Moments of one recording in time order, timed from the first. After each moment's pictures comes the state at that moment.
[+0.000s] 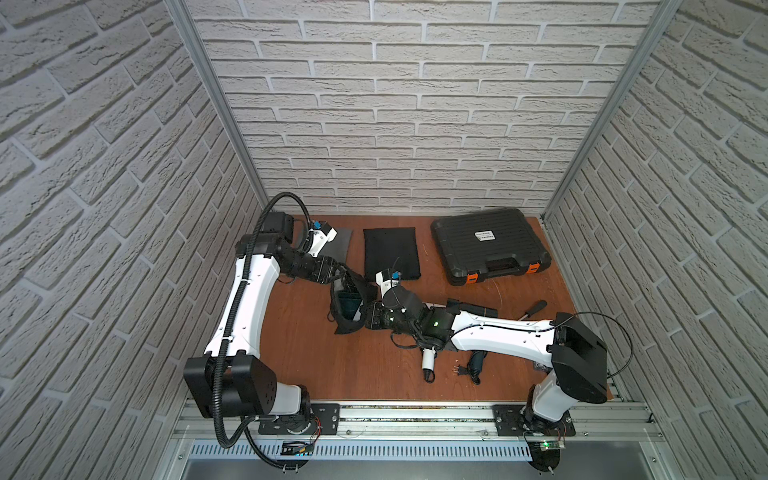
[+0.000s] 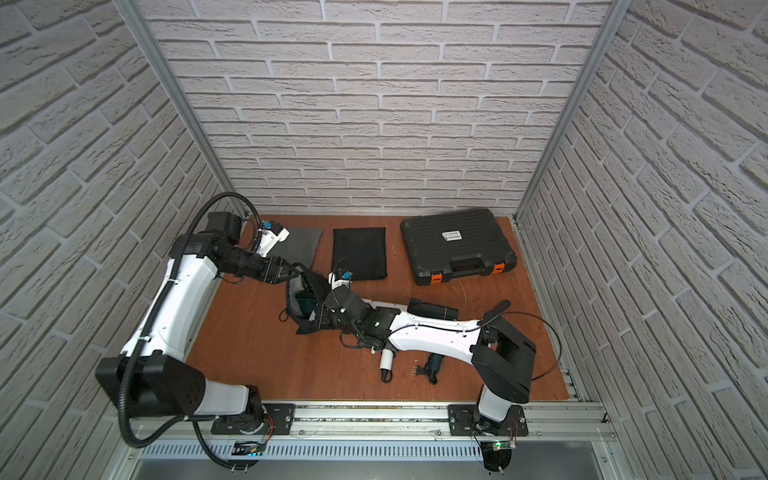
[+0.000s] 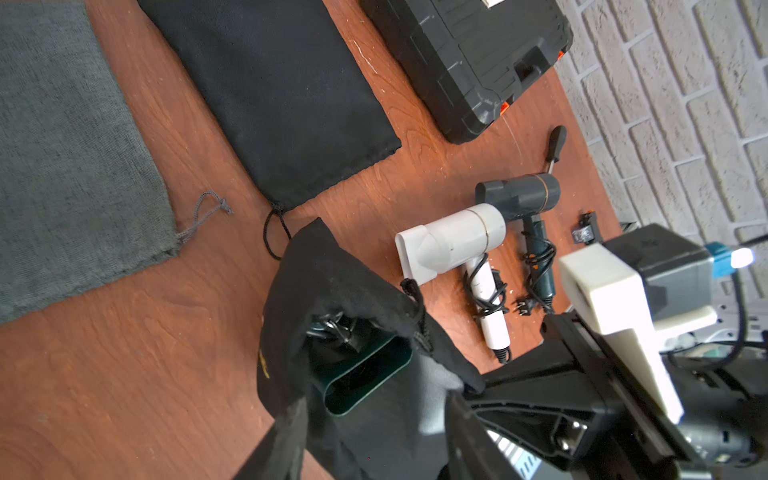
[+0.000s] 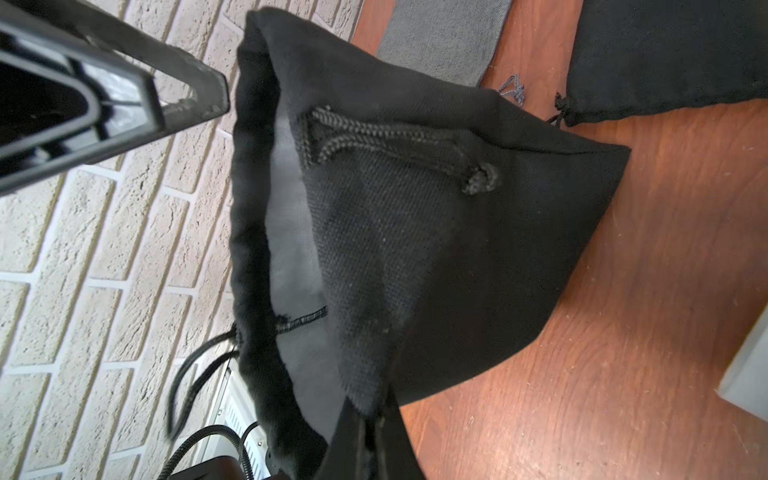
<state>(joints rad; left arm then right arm) 0.02 1.40 1.45 -1.23 0.66 0.35 1.07 1.67 1.15 0.00 0.12 0.97</state>
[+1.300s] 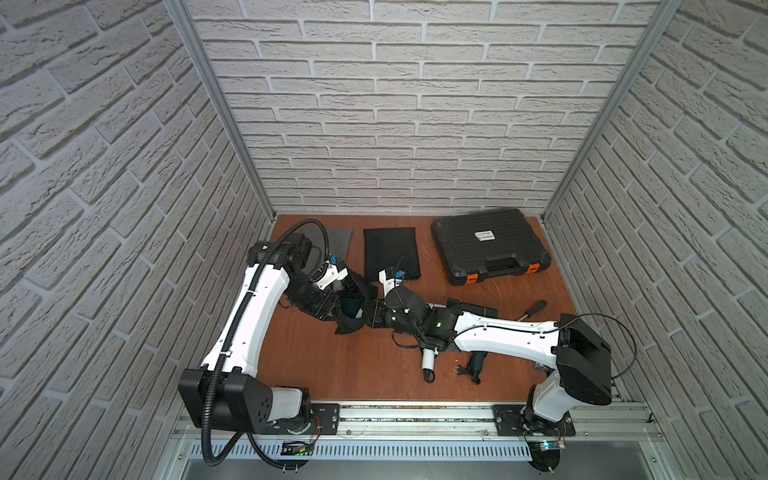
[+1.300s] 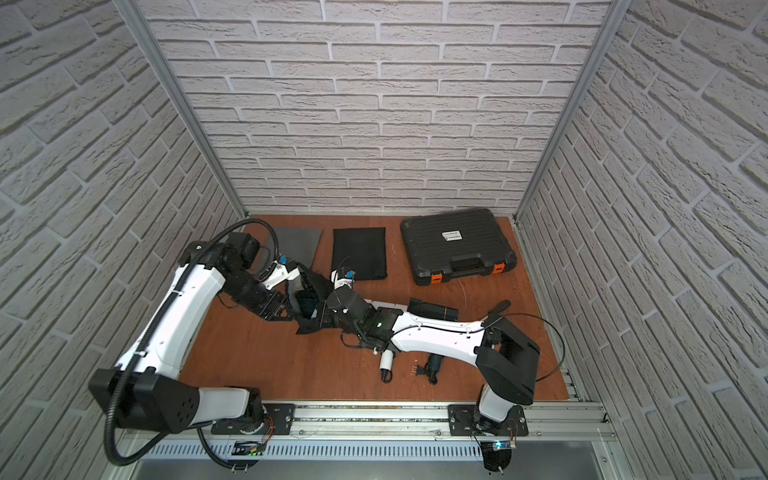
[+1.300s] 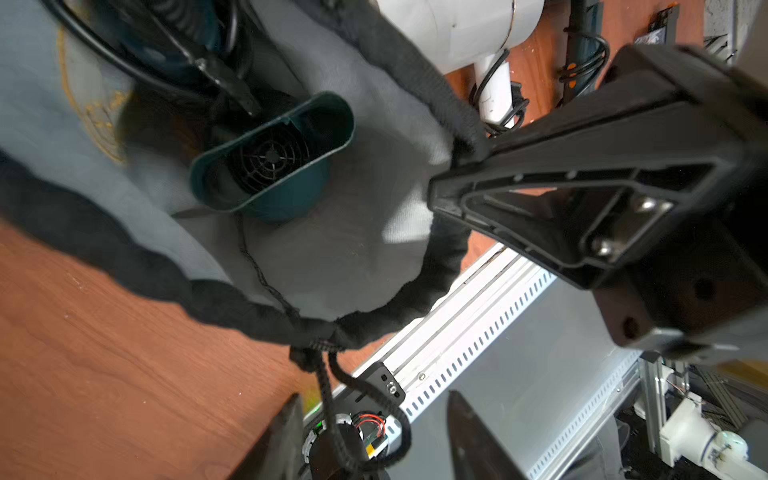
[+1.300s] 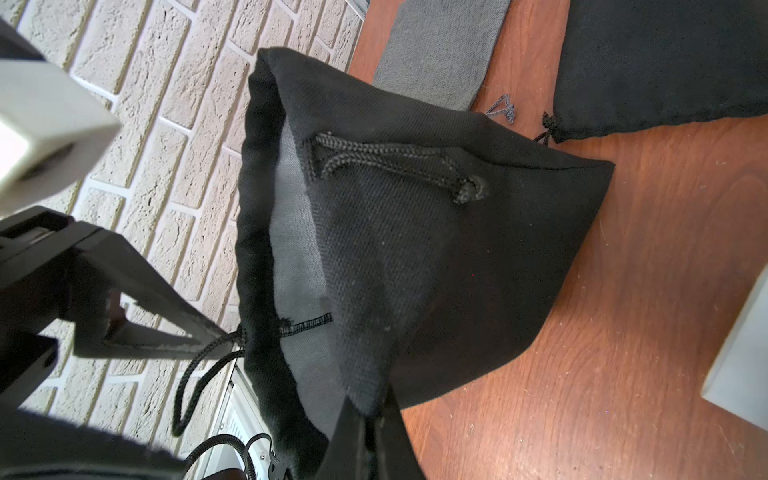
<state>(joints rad) -0.12 1.34 1.39 -1.60 0.45 0.44 1.07 1.66 1.13 0.02 0.15 0.98</state>
